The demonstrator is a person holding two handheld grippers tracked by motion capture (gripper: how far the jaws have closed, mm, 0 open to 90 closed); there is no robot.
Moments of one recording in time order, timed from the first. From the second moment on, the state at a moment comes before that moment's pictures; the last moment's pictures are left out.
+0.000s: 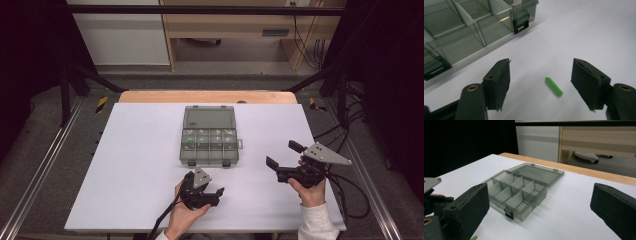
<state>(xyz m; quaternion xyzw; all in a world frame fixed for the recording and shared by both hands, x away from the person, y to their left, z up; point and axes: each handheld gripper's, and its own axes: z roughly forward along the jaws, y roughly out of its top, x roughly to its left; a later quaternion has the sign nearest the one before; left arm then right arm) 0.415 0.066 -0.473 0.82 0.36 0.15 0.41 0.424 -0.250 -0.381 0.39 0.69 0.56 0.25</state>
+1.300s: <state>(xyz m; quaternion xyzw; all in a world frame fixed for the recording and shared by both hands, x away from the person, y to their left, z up) 0.409 0.056 -0.475 0.85 0.37 0.13 0.37 0.424 -0.248 -0.382 0.39 0.69 0.56 0.25</state>
